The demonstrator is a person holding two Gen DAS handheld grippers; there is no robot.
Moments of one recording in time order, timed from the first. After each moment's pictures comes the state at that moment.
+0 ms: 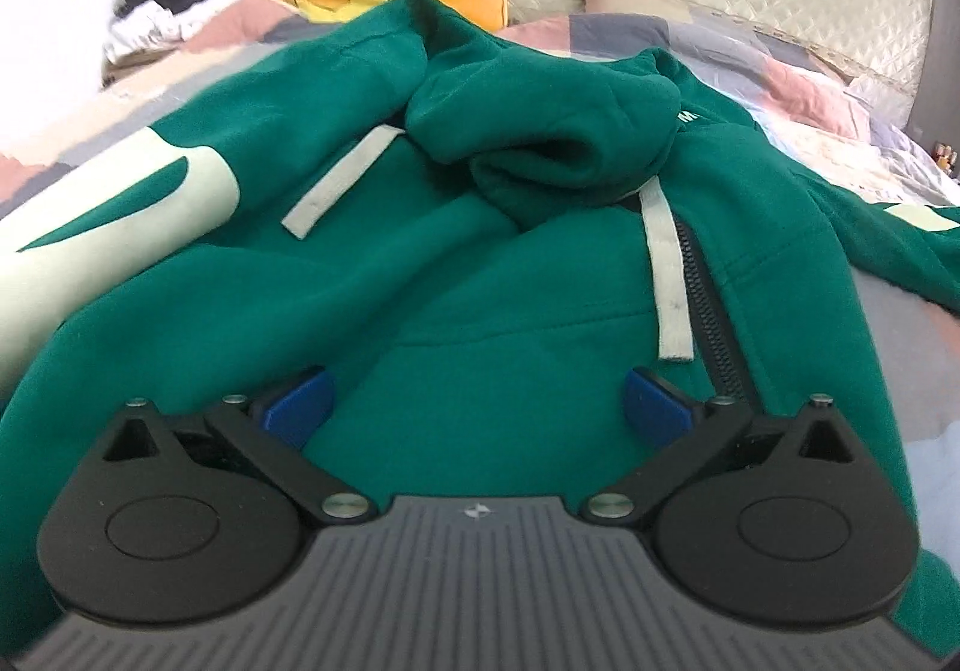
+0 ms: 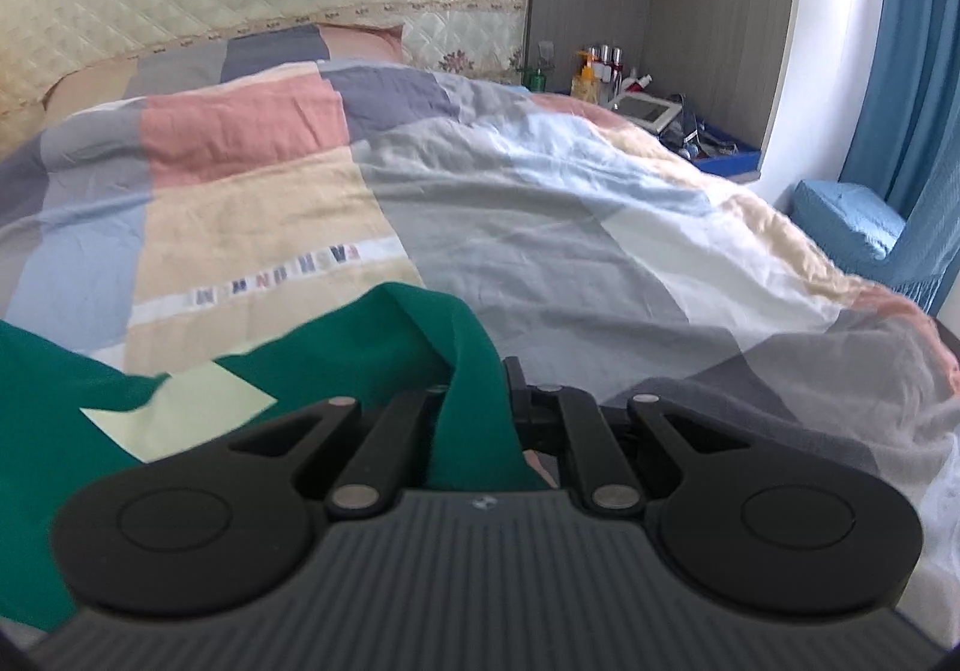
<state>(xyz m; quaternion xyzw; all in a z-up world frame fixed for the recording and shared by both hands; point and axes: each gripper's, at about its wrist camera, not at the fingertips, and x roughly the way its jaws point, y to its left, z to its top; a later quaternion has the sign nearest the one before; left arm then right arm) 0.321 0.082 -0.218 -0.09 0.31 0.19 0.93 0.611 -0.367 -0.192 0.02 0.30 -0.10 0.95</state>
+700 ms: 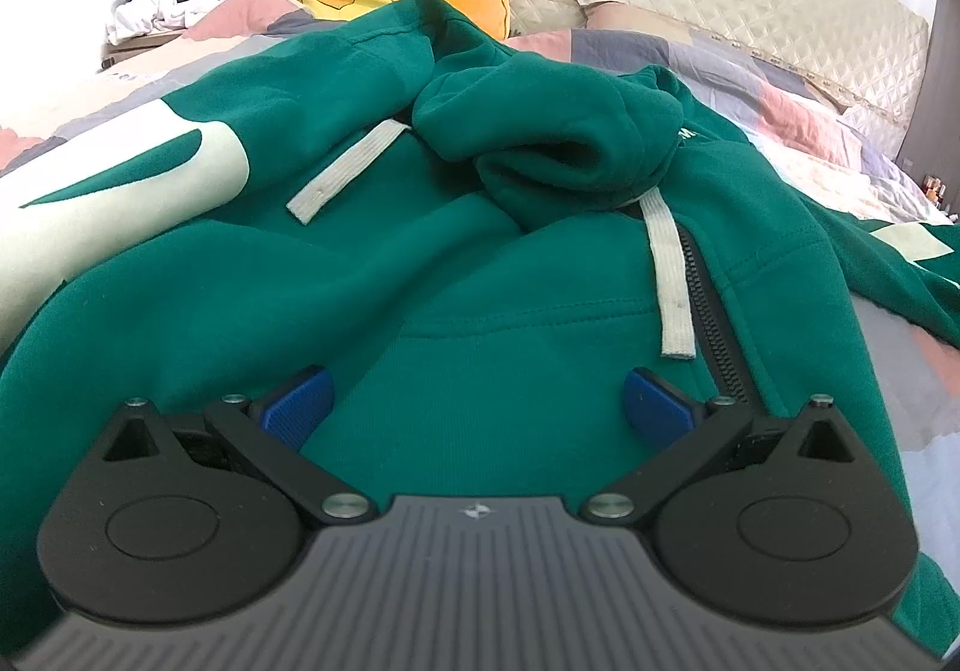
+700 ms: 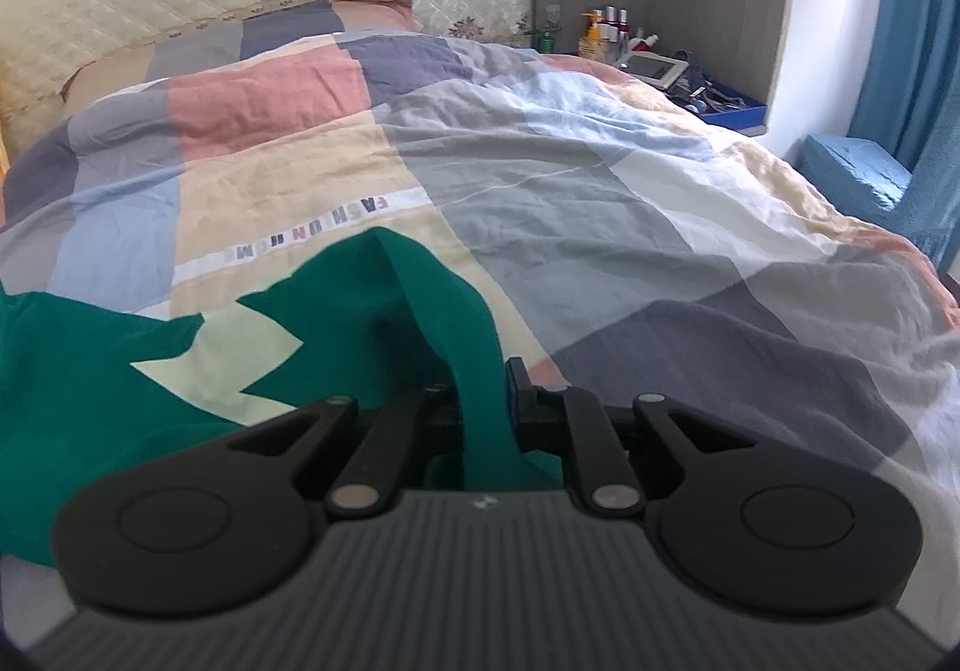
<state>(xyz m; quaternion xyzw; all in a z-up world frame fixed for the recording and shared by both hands) 0.307 0.086 -0.224 -0.12 0.30 0.18 0.93 0.576 -0.351 -0.186 0.04 0.33 -0.10 0.94</state>
